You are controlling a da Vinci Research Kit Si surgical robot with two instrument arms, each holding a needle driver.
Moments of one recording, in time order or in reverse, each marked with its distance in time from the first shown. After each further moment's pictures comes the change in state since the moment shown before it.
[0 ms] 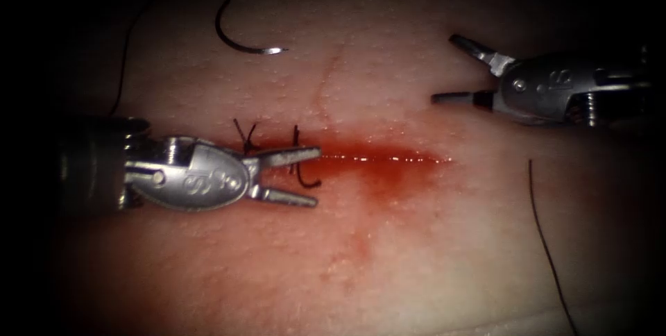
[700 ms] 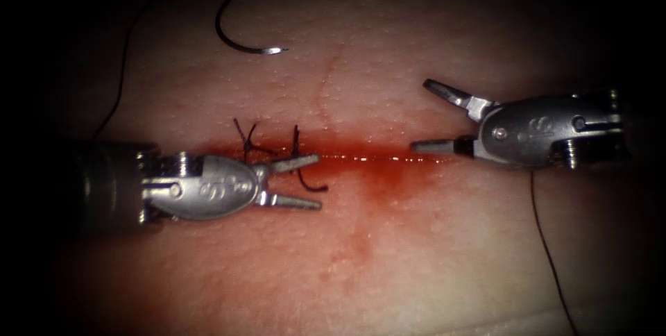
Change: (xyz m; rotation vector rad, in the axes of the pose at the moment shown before) right arm -0.001 -0.004 0.000 0.058 0.020 -0.024; left arm -0.001 0.001 0.002 -0.025 -0.046 -0.166
